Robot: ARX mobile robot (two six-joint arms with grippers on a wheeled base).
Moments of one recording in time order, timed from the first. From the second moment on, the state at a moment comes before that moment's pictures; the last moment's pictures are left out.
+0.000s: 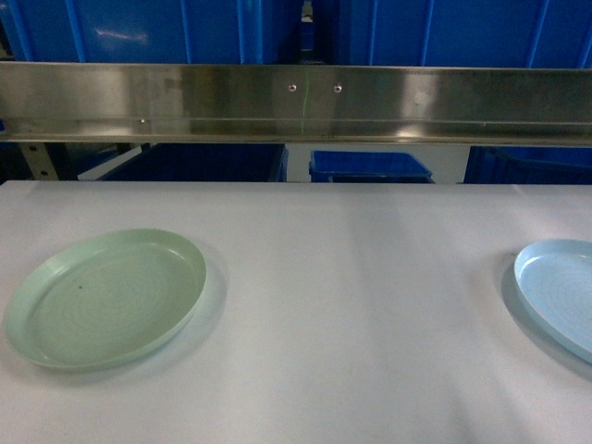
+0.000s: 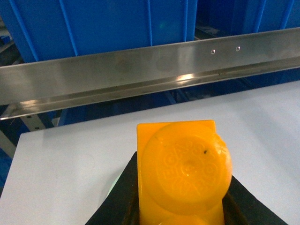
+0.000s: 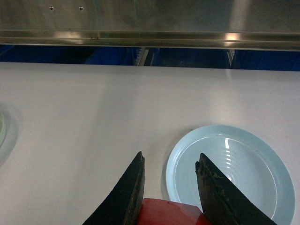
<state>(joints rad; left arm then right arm) -0.04 1.05 0.59 0.24 0.15 0.09 0.05 1.18 0.66 0.11 -0.14 0.03</state>
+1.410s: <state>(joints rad) -0.04 1.04 0.59 0.24 0.15 0.09 0.04 1.17 0.66 0.11 -0.14 0.03</state>
